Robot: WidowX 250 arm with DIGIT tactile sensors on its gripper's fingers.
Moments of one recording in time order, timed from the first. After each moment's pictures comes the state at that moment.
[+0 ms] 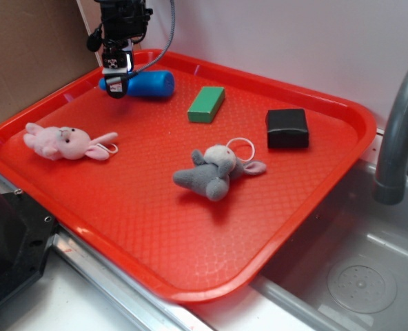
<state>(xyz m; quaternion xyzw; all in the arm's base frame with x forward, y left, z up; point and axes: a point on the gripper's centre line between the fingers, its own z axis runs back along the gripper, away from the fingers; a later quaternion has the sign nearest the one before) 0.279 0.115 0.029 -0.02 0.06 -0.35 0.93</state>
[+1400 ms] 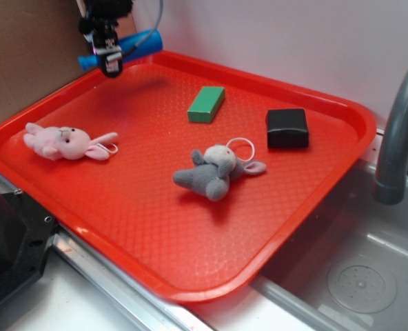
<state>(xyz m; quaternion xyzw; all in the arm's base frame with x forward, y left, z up) 0.265 0.127 0.087 0.01 0.06 -0.10 0.99</state>
